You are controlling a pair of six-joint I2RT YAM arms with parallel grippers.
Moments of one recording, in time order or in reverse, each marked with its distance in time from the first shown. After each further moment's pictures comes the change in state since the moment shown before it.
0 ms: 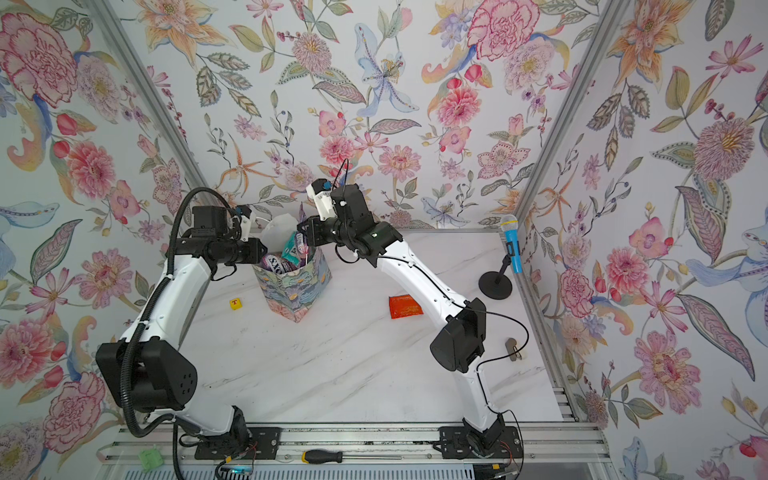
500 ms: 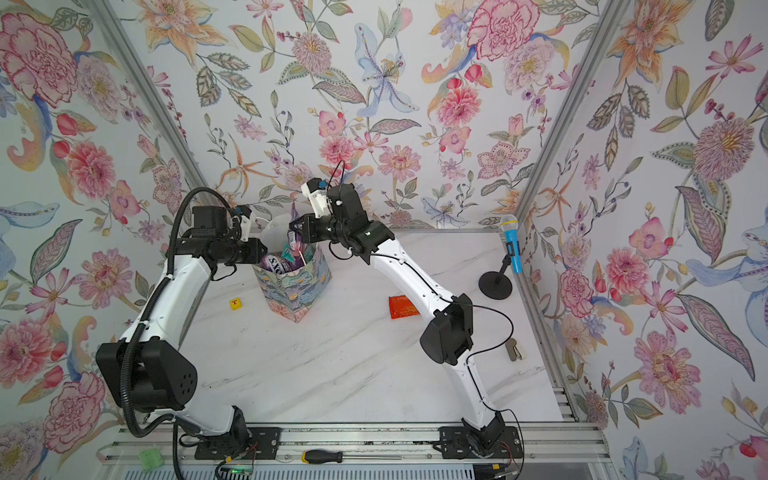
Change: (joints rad) left arm 0.000 0.000 0.000 0.000 0.000 0.000; right arm -0.010 0.109 0.103 0.065 -0.111 0.063
